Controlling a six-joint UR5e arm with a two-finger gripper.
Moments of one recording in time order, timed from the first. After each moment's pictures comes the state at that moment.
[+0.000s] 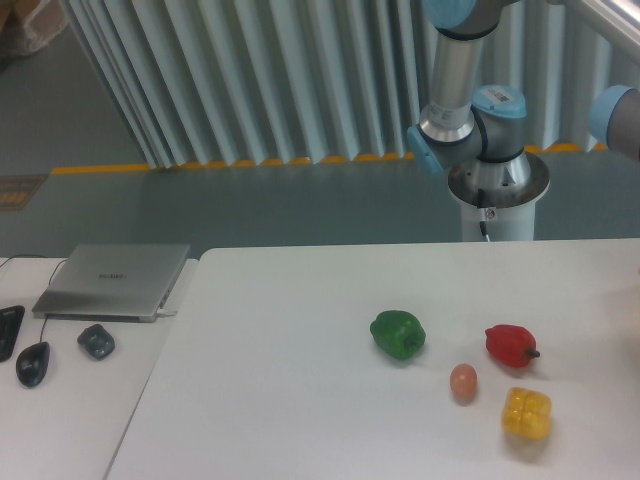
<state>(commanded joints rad) 2.64 -1.91 -1.42 -1.27 1.57 2.29</state>
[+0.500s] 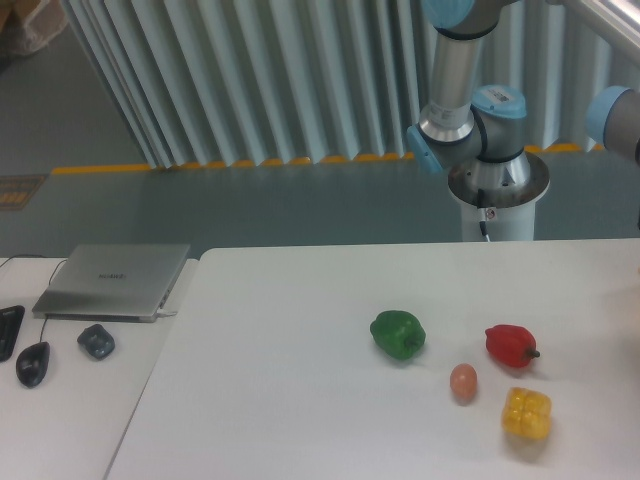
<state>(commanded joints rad) 2.62 -1.91 -1.45 -1.27 1.56 2.23</state>
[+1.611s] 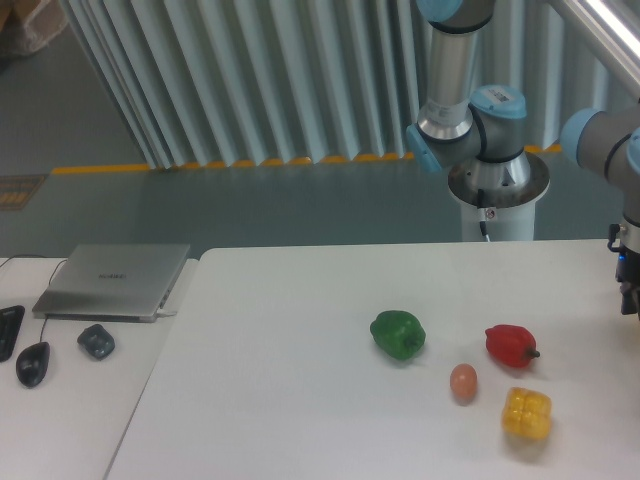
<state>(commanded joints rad) 2.61 -1.86 -1.62 -1.05 1.51 1.86</state>
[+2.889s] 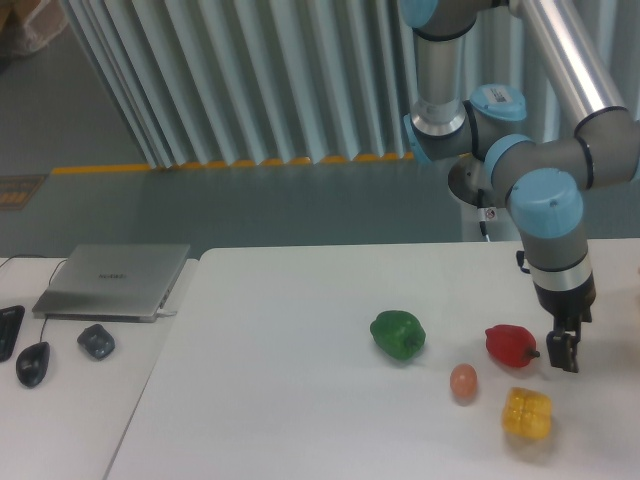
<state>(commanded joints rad) 2.36 -1.95 -1.56 -1.17 1.77 2.18</state>
